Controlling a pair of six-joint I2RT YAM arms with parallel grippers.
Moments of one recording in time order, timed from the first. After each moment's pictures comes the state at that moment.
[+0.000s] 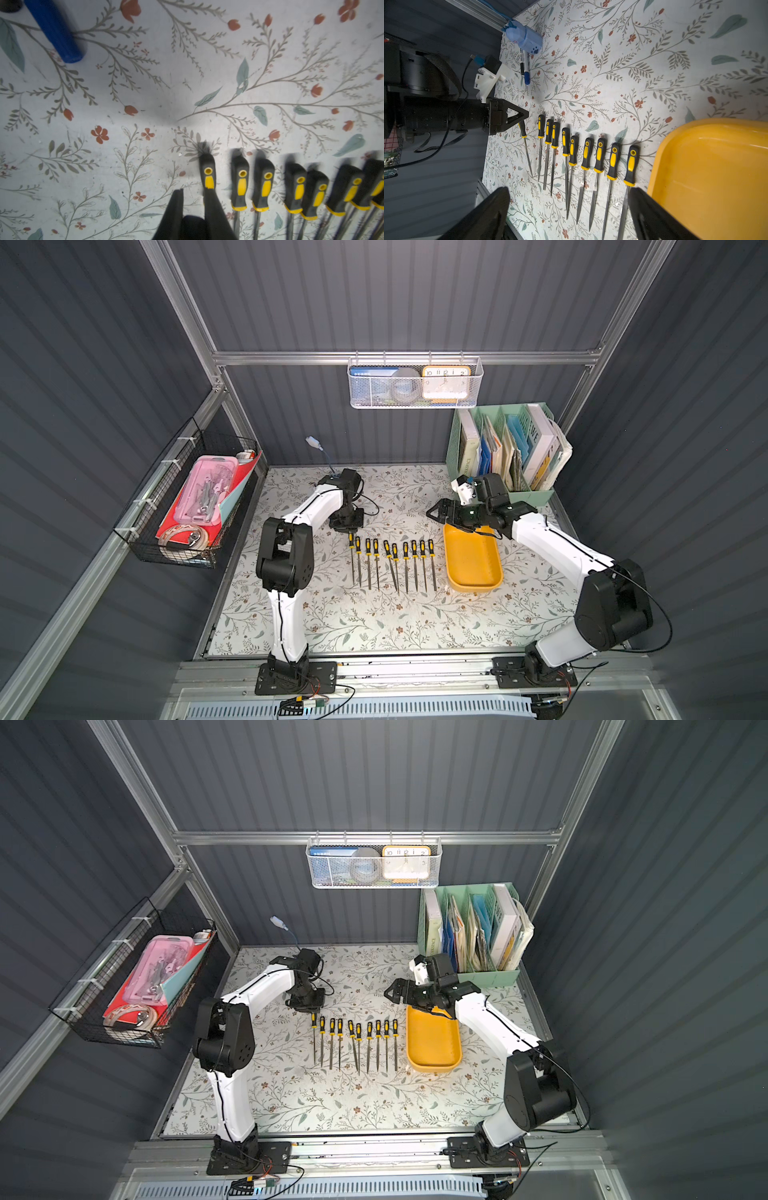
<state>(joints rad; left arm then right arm) -0.25 2.05 1.65 -1.01 -0.01 -0.26 0.34 1.55 1.18 -0.42 -0.49 0.53</state>
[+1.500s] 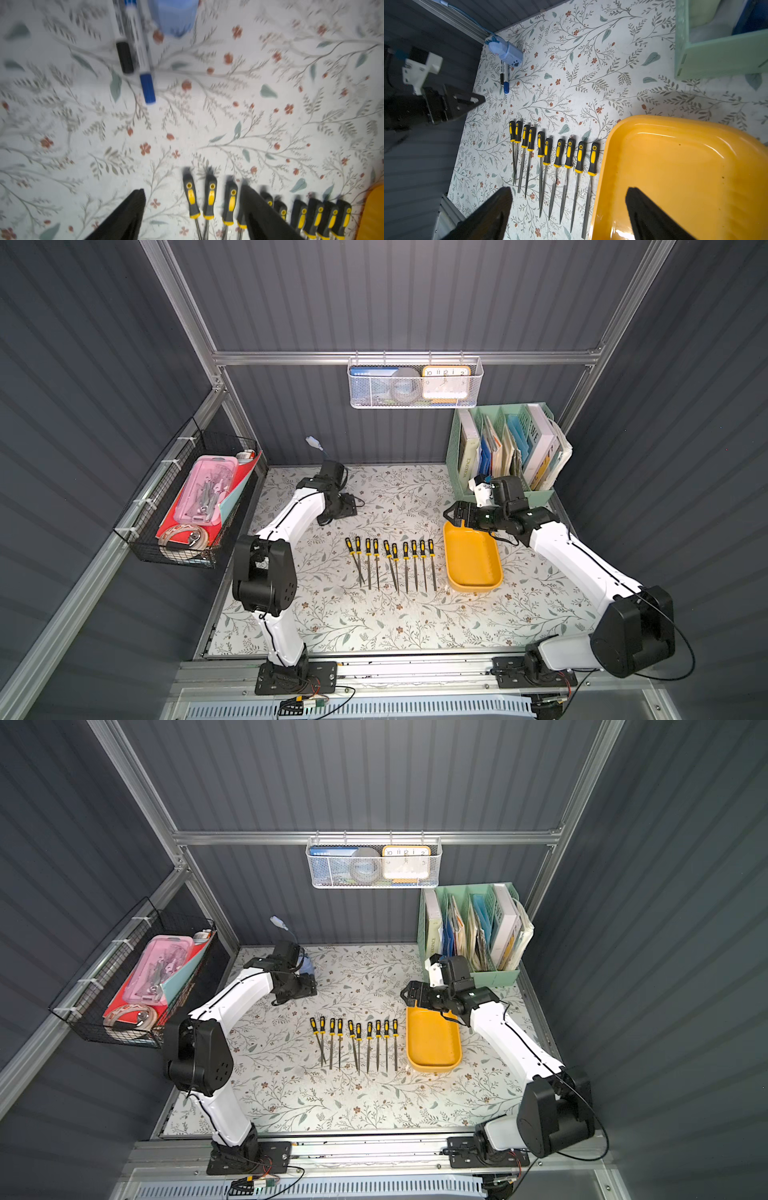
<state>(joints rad) -0.19 1.84 1.48 -0.82 -0.02 -0.43 0.29 1.40 1.12 -0.49 -0.35 0.42</state>
